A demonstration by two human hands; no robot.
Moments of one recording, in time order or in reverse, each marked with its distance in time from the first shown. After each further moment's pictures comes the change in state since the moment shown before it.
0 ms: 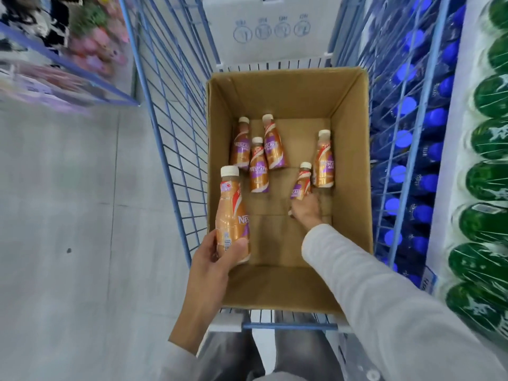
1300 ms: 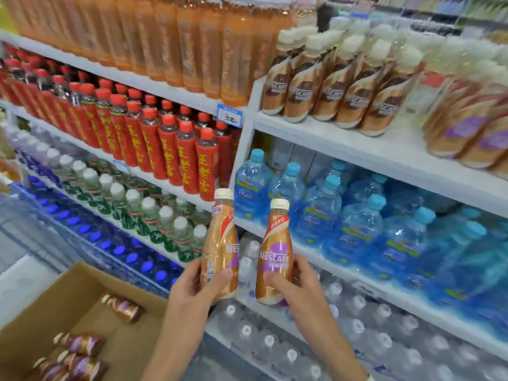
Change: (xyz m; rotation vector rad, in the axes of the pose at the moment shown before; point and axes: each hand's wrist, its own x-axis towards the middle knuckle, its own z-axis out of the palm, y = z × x) left_hand -0.380 -0.003 0.033 0.359 -1.244 0.641; right_hand -0.598 0.276 -0.184 1.209 0.719 -0.470
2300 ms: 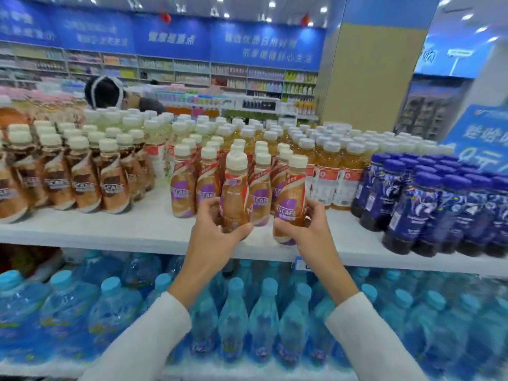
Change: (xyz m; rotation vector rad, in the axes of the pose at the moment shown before) left_hand 0.018 0.035 0.511 0.318 -0.453 0.546; right_hand -0.022 -0.137 -0.466 -0.039 0.598 -0.507
